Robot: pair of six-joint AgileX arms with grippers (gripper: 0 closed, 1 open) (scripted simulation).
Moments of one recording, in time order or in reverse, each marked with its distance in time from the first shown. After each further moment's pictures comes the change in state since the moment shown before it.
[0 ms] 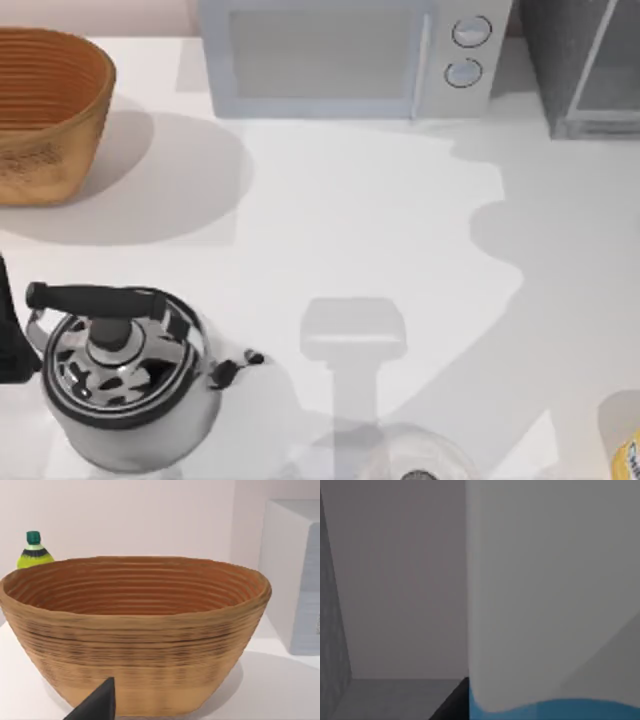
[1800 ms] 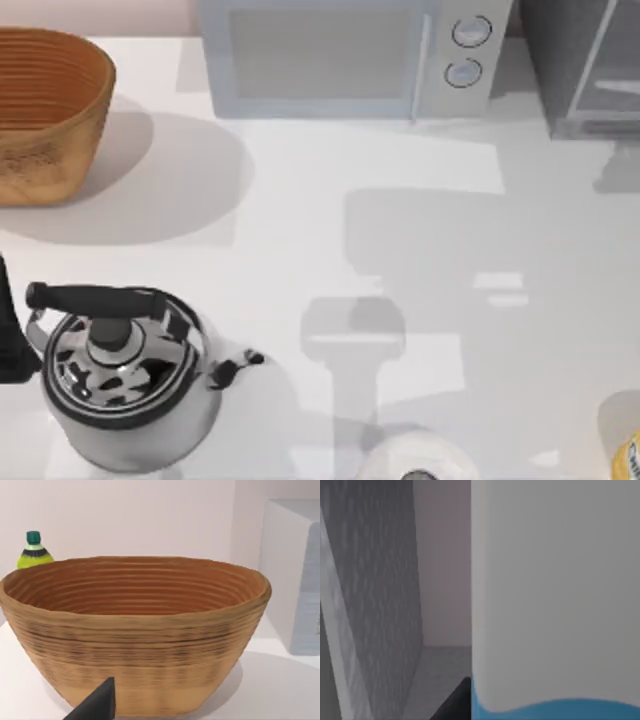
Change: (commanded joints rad) left arm 0.000 0.000 0.000 0.000 0.000 0.000; right arm 0.017 -0.693 -0.637 -0.055 -0.006 -0.001
